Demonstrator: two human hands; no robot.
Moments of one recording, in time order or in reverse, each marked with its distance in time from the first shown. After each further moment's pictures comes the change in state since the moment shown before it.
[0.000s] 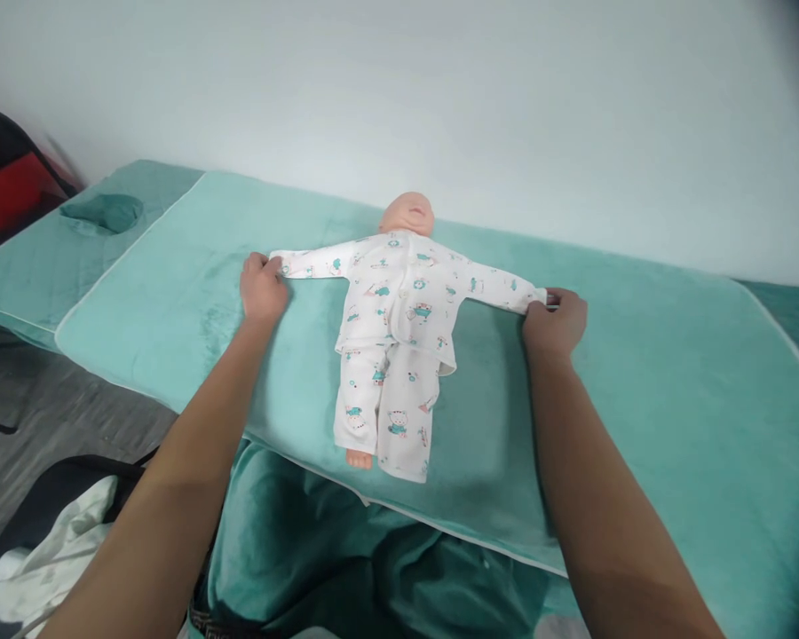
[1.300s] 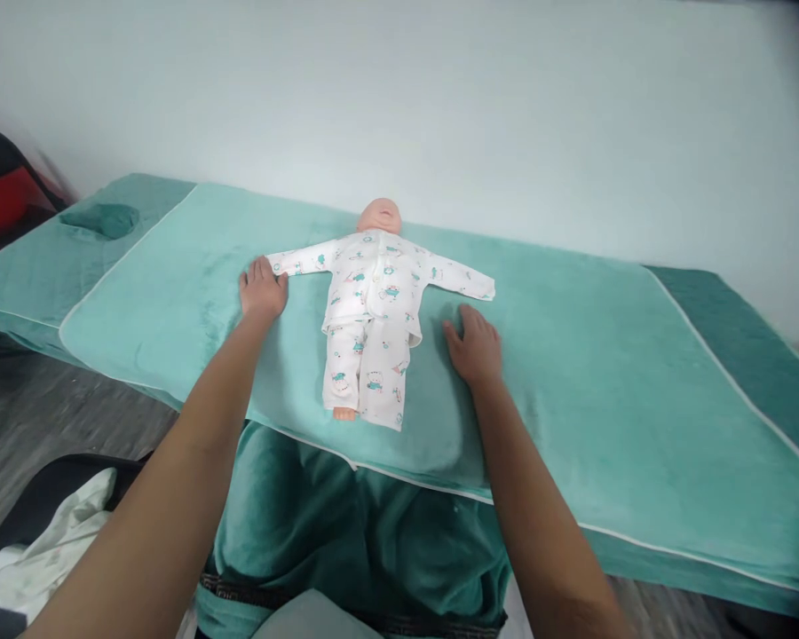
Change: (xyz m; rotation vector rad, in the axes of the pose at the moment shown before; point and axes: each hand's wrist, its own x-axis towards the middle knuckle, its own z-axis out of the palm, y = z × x) left_hand -0.016 0.036 -0.023 0.083 -0.391 -0.164; right_hand -0.117 -0.011 -0.040 -0.105 -0.279 -0.416
